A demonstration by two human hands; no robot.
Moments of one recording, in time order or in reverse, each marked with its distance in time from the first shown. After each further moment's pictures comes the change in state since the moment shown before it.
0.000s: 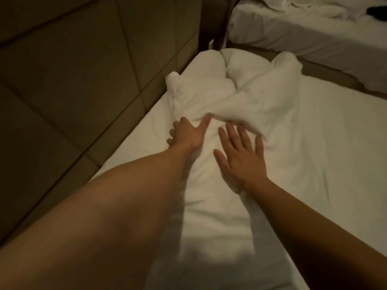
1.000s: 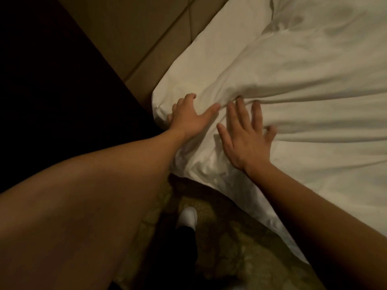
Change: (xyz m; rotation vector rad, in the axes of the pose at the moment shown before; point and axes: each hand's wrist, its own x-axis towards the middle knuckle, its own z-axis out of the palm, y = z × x) left_hand -0.184 -0.371 -0.104 0.038 0.000 0.003; right_hand -0.235 -0.270 0.155 0.169 -0.142 -0.016
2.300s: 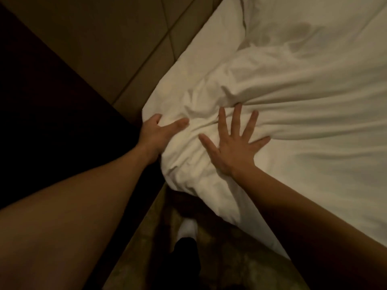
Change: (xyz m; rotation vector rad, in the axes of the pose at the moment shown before) left_hand -0.038 0.004 -0.044 -0.511 0.010 -0.196; right_hand -0.001 -0.002 -0.005 0.093 -0.015 0.131
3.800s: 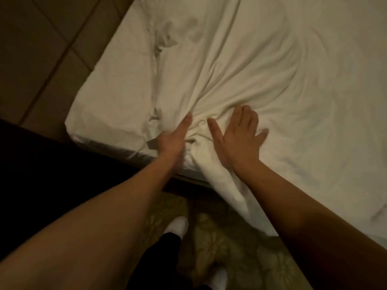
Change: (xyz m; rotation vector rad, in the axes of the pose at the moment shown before) left_hand -0.120 0.007 0.227 -0.260 -0.048 -0.111; right_hand -0.101 0.174 -0.099 0.088 0.221 0.367
